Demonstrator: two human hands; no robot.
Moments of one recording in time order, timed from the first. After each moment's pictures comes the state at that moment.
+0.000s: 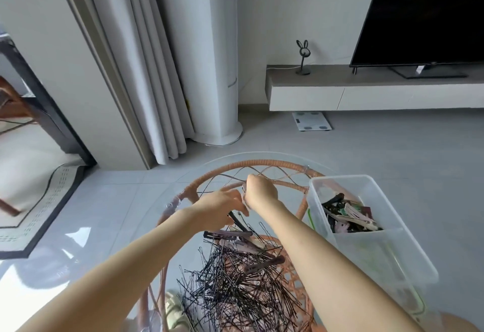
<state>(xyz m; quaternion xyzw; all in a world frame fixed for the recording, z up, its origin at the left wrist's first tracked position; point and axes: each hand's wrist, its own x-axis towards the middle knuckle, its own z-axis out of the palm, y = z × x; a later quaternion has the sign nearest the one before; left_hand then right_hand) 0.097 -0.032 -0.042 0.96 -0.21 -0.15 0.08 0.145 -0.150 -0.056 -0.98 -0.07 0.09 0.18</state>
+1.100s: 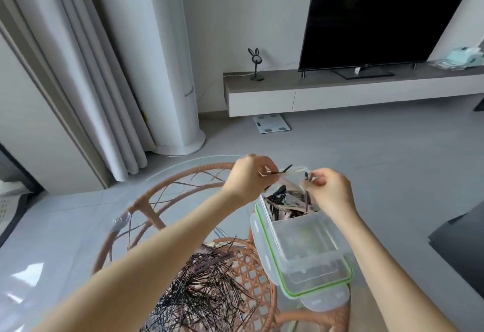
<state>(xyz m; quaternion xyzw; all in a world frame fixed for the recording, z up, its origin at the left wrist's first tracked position) 0.101 -0.188 0.025 0.92 -0.16 0.02 0.37 0.090 -0.365 -0.016 -0.88 0.13 -0.14 0.43</state>
